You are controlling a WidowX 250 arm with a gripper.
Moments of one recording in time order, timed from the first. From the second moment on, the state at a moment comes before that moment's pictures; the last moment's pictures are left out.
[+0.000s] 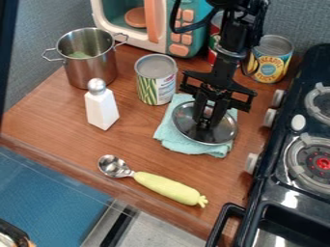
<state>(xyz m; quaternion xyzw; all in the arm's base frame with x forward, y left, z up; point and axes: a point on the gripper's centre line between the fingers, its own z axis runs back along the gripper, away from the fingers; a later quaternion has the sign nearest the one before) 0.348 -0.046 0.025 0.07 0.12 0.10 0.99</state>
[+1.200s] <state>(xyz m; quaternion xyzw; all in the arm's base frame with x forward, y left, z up) 0.349 -0.035 0.112 0.03 0.04 0.09 0.99</state>
